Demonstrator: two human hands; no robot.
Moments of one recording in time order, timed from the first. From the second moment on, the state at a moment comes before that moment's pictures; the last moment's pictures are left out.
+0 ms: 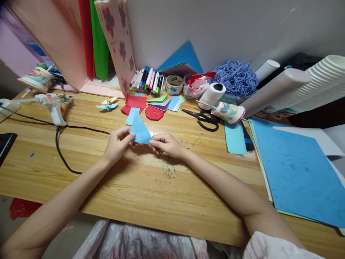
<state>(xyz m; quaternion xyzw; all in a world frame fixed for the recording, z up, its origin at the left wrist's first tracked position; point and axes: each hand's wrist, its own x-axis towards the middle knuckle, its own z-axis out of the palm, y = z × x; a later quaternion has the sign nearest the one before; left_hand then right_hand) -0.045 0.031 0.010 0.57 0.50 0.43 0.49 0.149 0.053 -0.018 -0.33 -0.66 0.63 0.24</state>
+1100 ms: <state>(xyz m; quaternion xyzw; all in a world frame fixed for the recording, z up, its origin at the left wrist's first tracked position) -0.037 0.028 0.000 0.57 0.53 0.34 0.53 0.146 0.055 -0.022 -0.40 -0.62 0.57 0.36</state>
